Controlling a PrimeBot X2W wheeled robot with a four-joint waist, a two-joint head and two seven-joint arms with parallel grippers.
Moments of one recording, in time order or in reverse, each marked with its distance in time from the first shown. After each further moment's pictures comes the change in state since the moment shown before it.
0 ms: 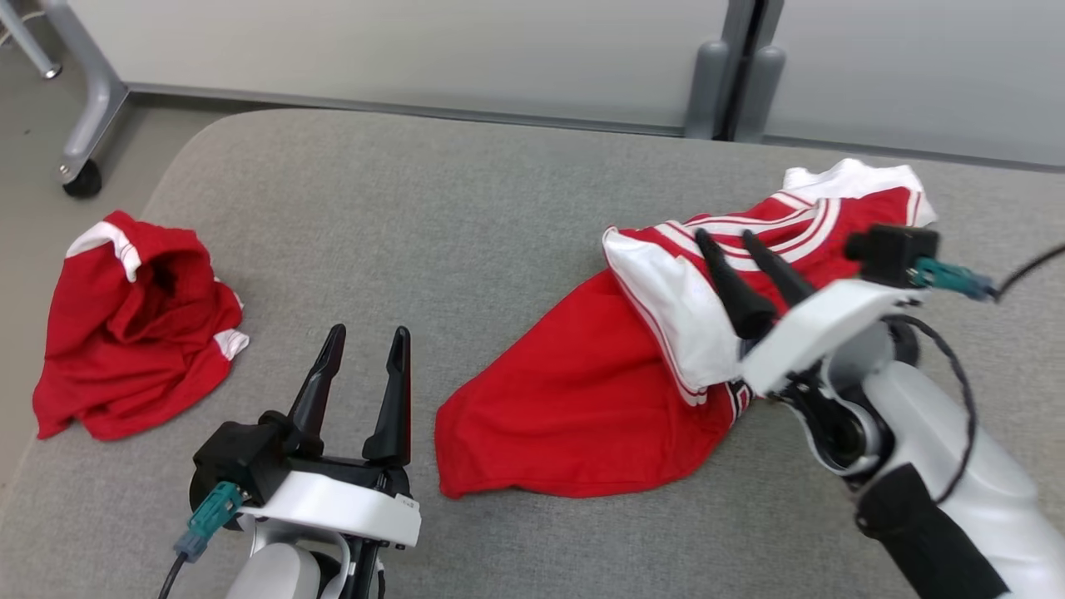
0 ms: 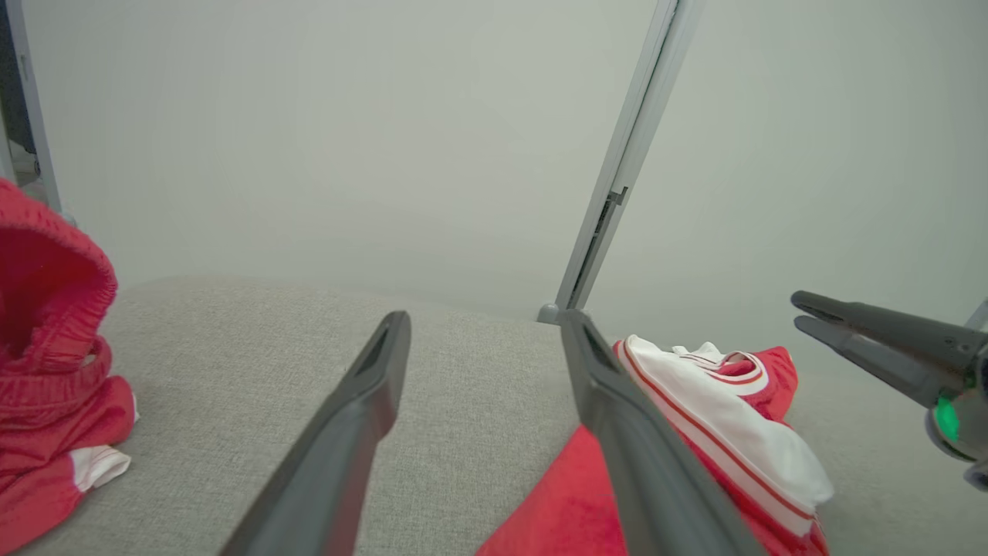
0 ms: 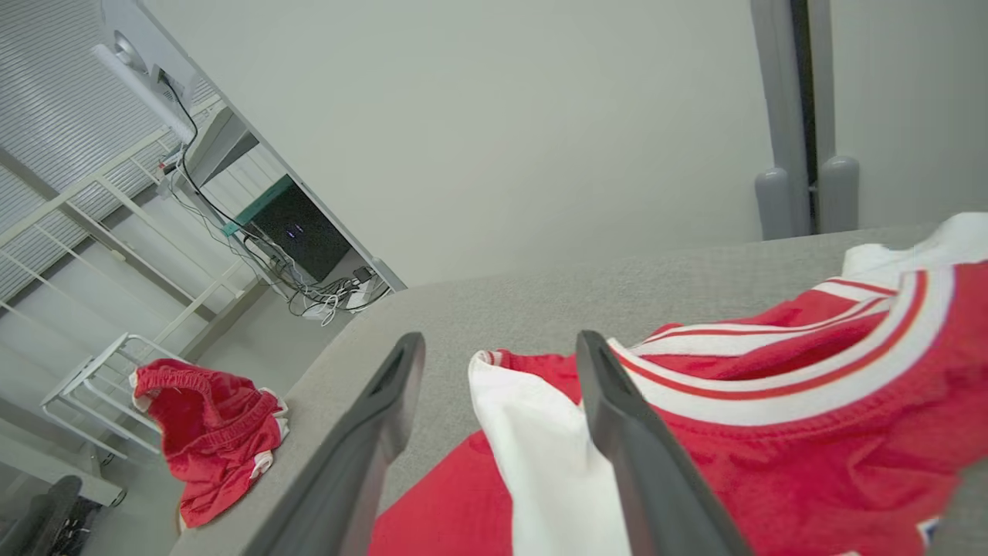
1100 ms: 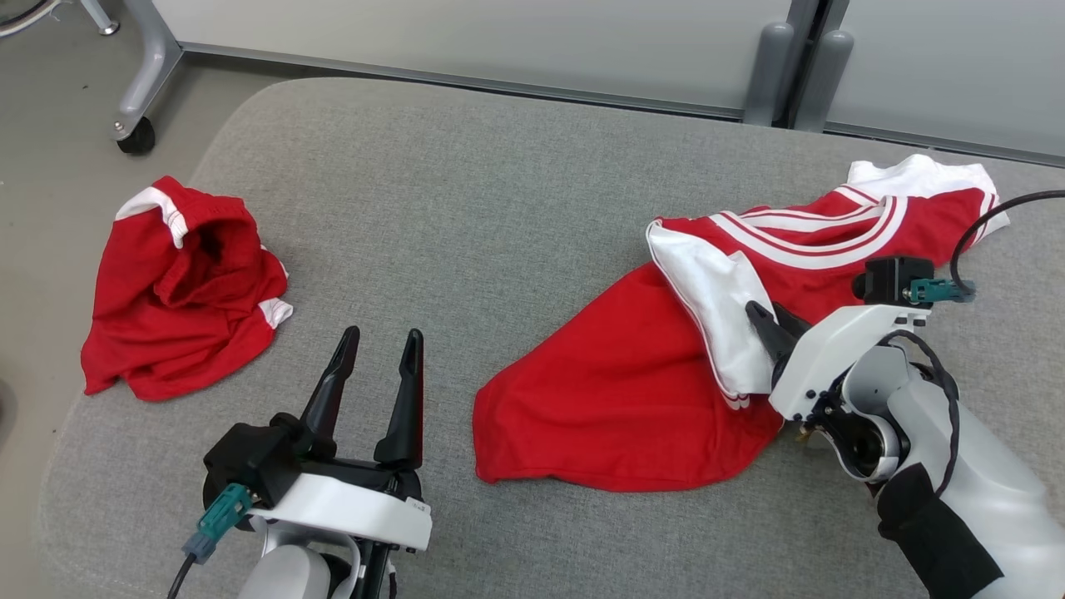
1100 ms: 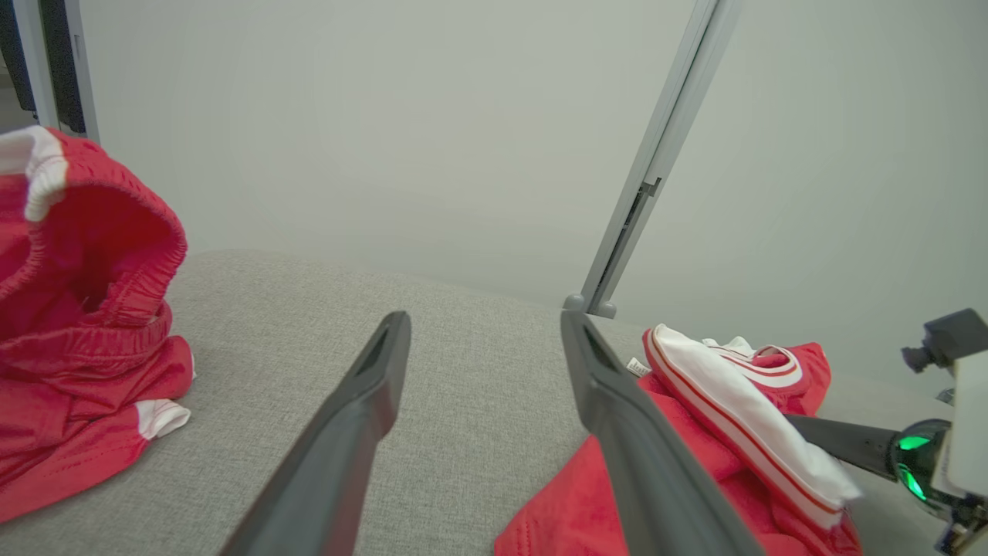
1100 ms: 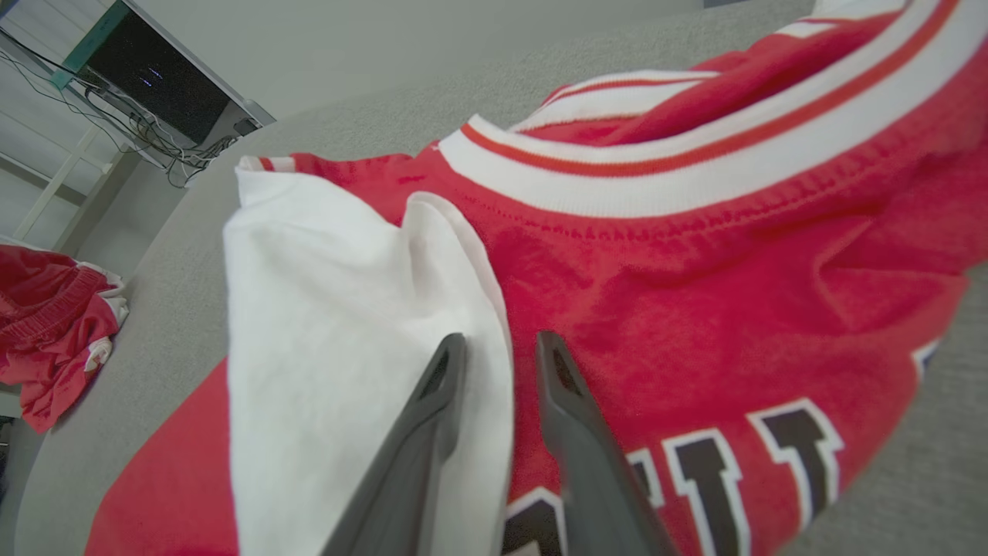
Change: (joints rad) left arm 0.007 -0.013 -0.013 -0.006 -0.008 -0.009 0.000; right arm -0.025 -0.011 -0.022 0.277 -0.059 0.000 0.152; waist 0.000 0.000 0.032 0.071
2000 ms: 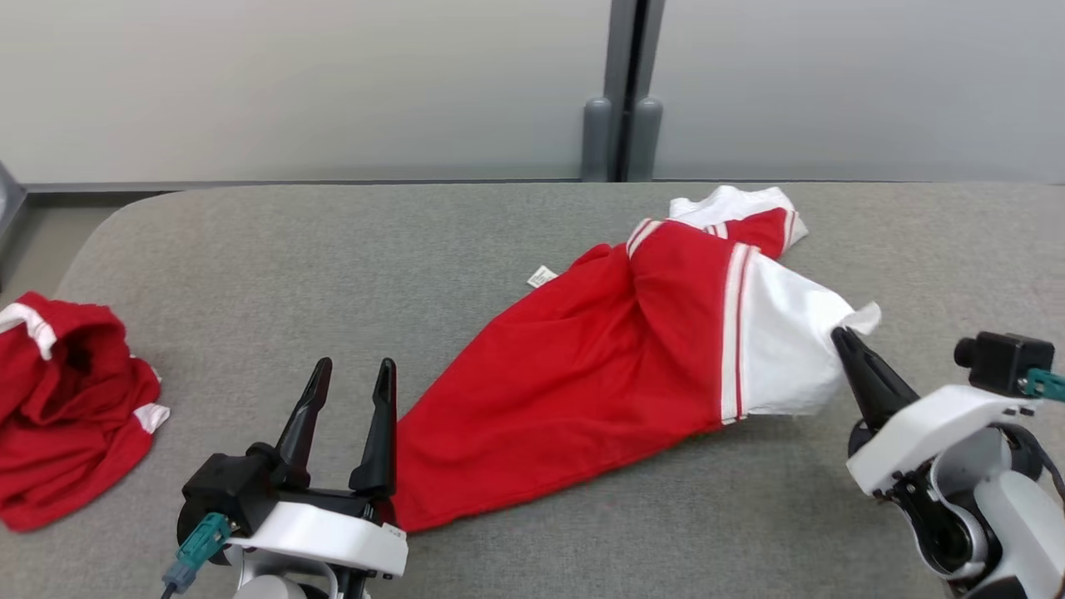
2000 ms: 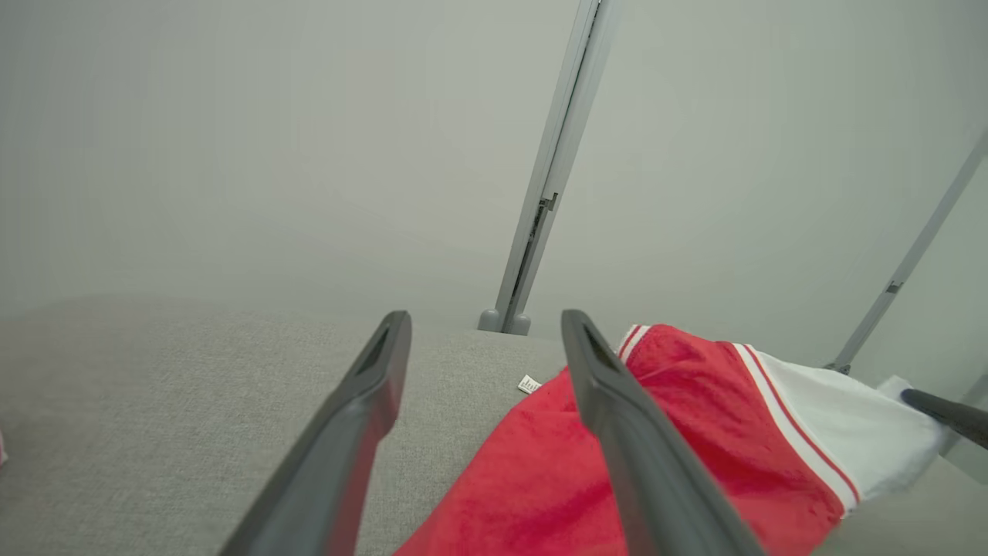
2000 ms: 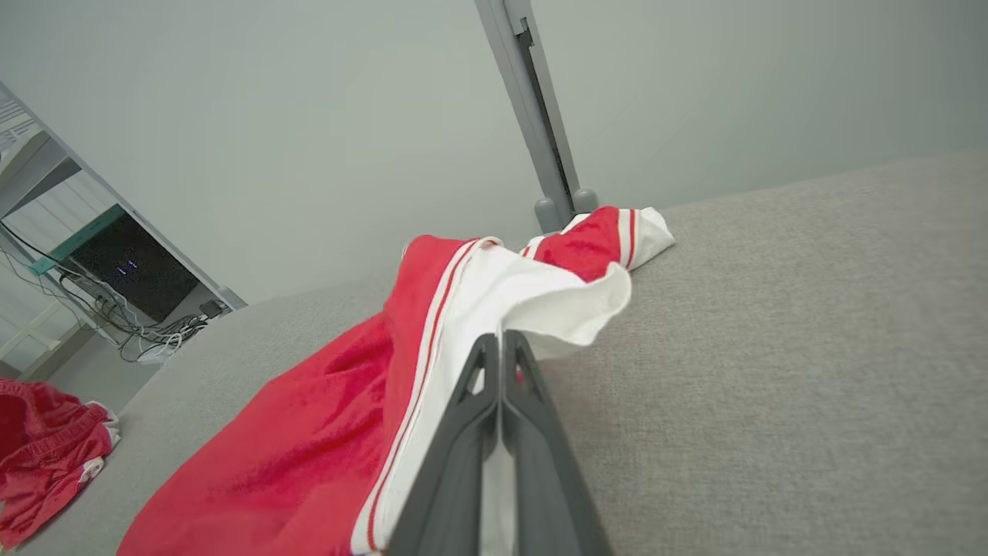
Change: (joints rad) left arm 0.061 0.021 0.032 -0.009 0.010 0.011 0.002; right arm 0.310 -0.122 -0.166 -0.404 -0.059 0.000 -0.132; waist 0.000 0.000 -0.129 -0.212
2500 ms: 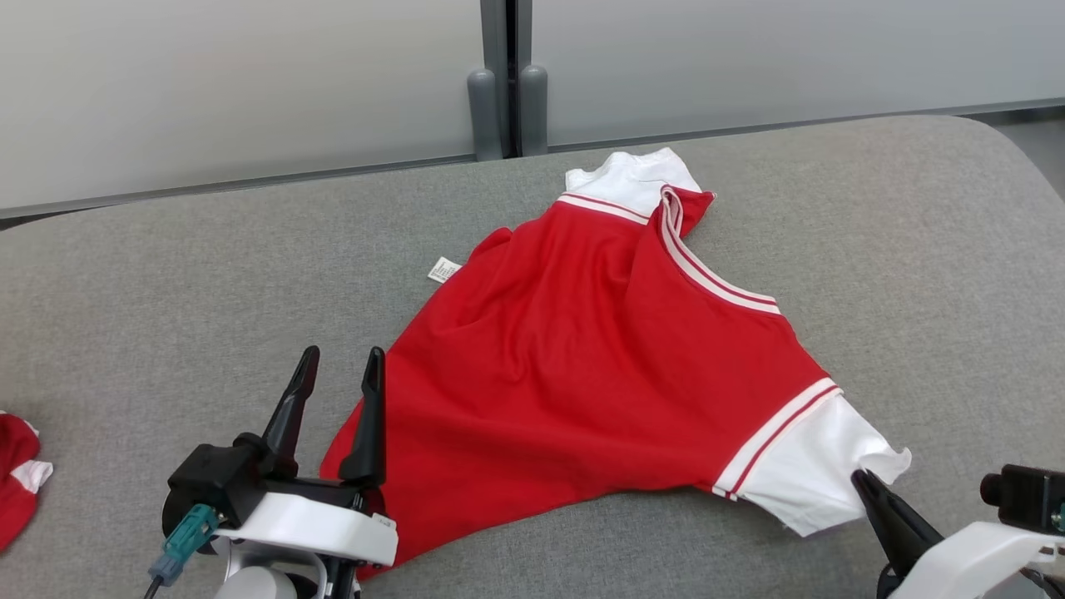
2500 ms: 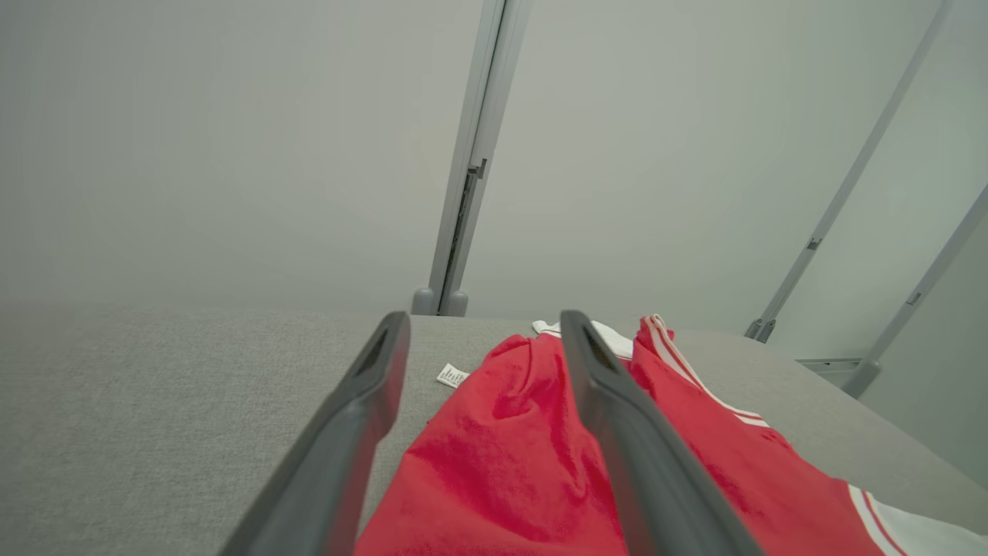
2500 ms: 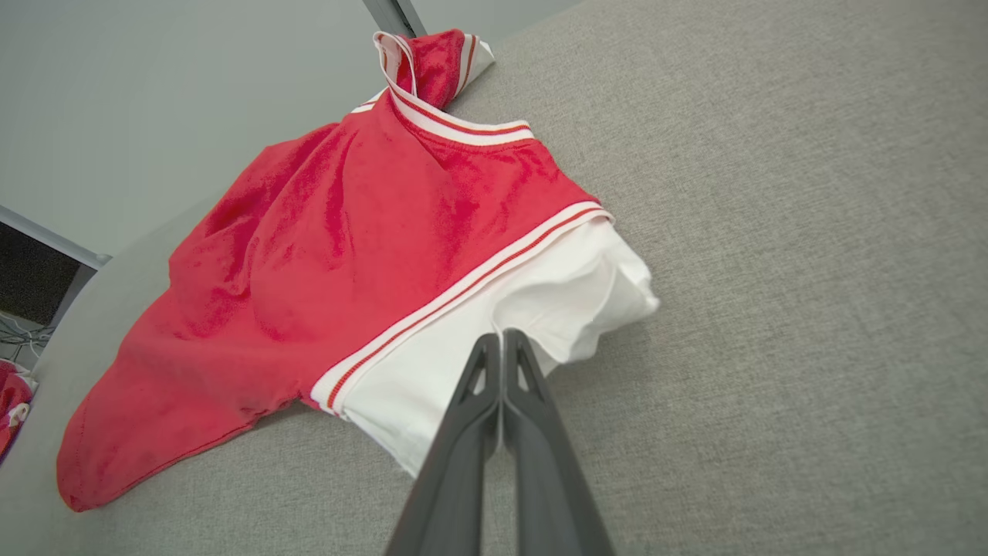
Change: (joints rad) left arm 0.000 0.024 0.005 -0.034 0.001 0.016 0.013; right arm 0.471 0.181 -0.373 -0.470 -0.252 0.000 0.374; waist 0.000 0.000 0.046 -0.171
